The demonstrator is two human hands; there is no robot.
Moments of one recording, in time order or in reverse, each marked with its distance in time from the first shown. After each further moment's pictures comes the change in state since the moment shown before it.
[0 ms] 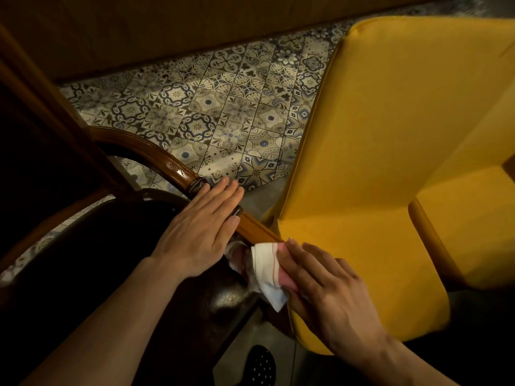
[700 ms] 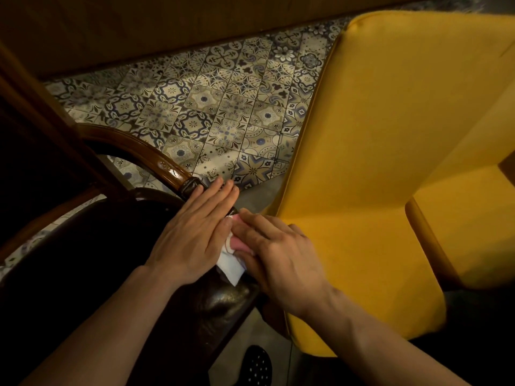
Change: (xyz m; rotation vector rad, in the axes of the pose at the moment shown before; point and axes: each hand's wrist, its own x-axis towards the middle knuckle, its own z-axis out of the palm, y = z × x) left_hand 0.000 0.003 0.008 -0.085 0.088 0.007; right_hand 0.080 -0.027 -0.005 0.150 -0.119 0.003
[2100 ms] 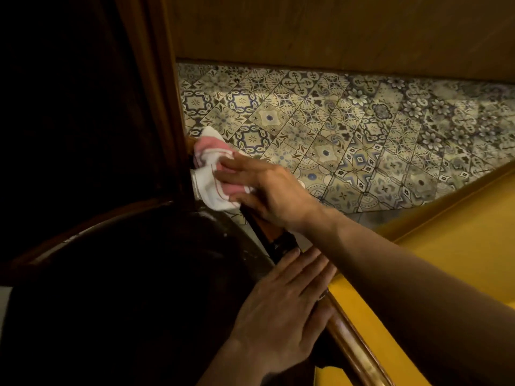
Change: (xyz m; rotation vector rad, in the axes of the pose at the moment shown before) left_hand 0.000 -0.004 0.012 -0.015 0.080 -0.031; right_hand 0.267 -0.056 0.008 0.222 -0.136 -0.576
